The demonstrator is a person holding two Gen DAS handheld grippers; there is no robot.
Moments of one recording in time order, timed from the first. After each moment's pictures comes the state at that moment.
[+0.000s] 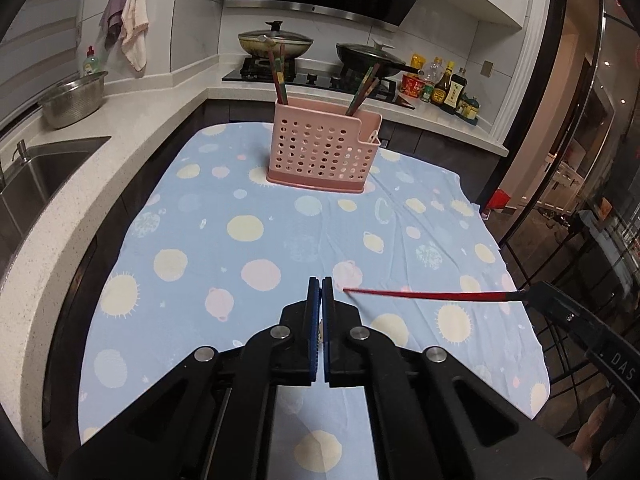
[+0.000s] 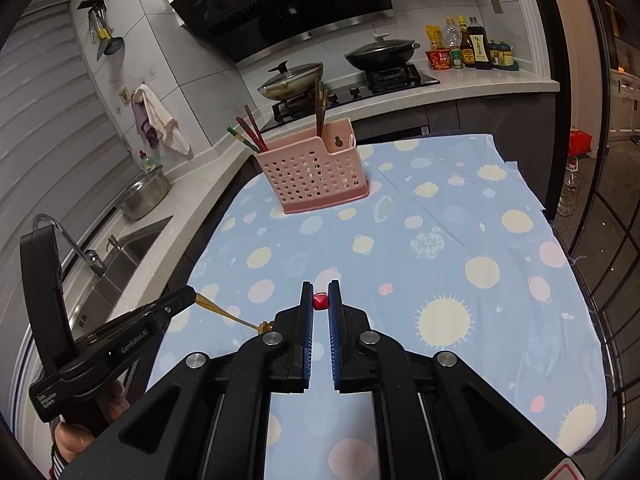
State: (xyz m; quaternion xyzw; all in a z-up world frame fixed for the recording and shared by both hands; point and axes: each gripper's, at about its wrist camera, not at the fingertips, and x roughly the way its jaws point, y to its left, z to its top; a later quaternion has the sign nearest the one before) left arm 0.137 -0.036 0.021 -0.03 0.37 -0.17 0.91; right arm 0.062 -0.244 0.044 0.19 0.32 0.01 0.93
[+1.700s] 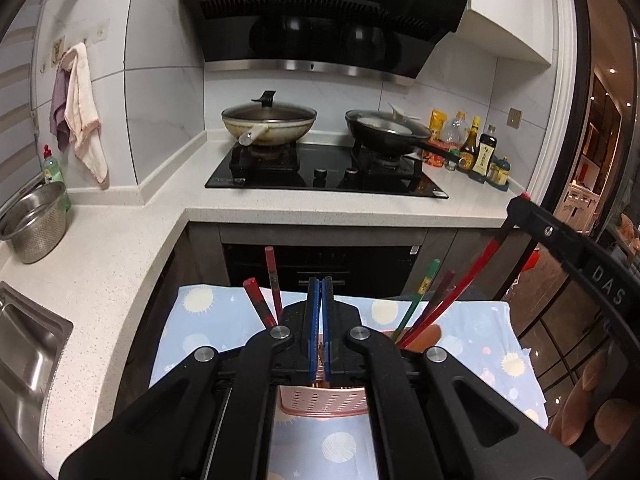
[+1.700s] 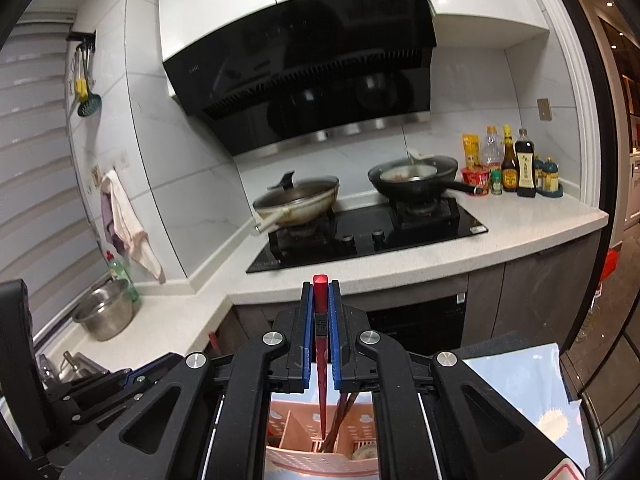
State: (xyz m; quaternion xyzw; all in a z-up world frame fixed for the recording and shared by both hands) left arm 0.426 -0.091 0.120 0.00 0.29 -0.16 0.94; right arm 0.395 -0.265 0.147 0.13 0.19 -0.01 0.97
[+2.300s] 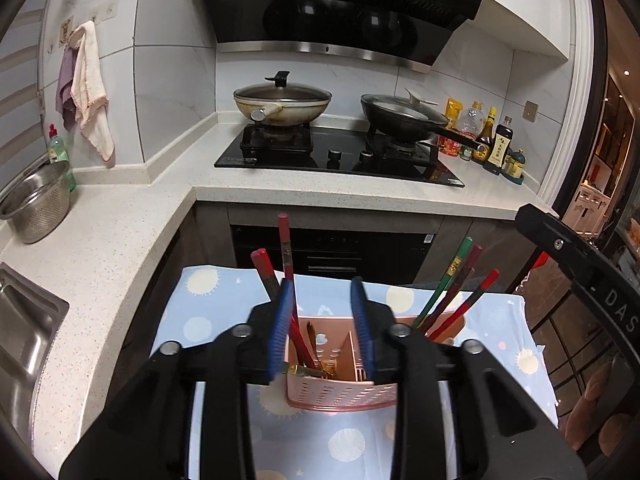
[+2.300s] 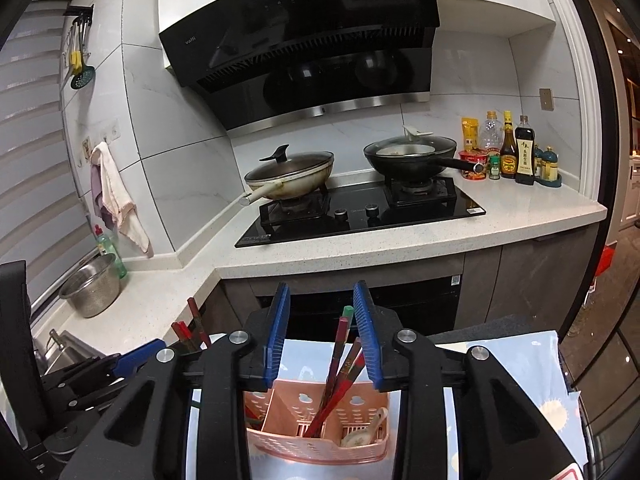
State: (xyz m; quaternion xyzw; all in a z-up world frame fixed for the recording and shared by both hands) left arm 0.436 -0.087 0.096 0.00 0.31 -0.14 0.94; right arm 0.396 -0.259 0.125 0.11 0.21 -0.02 0.97
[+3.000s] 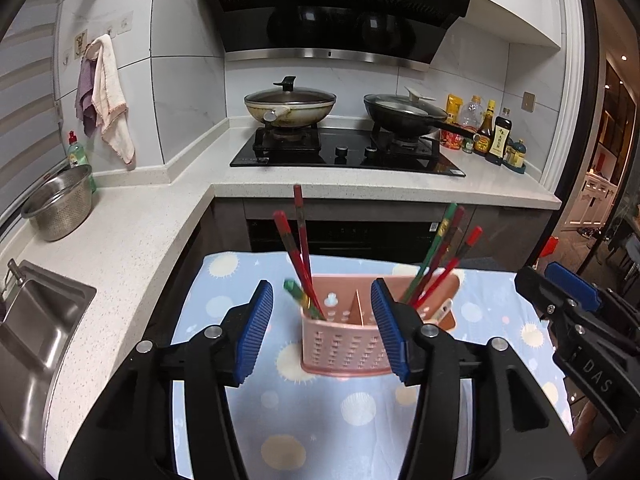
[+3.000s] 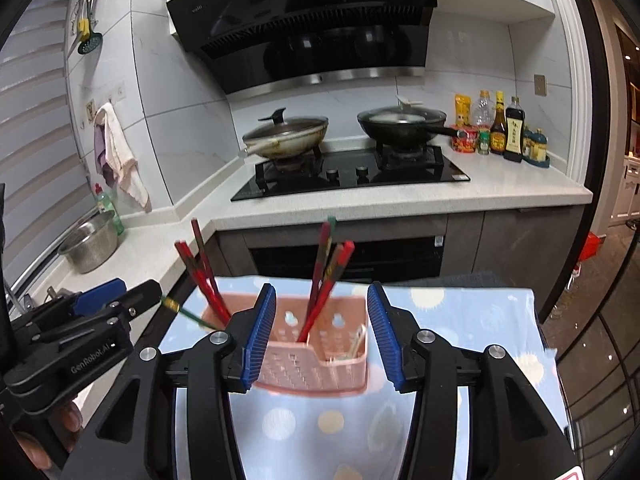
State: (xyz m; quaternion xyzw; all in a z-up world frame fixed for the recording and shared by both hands) left arm 0.377 -0.077 0.093 0.02 0.30 -0.12 0.94; right arm 0.328 -0.255 0.095 0.09 0.28 -0.03 0.96
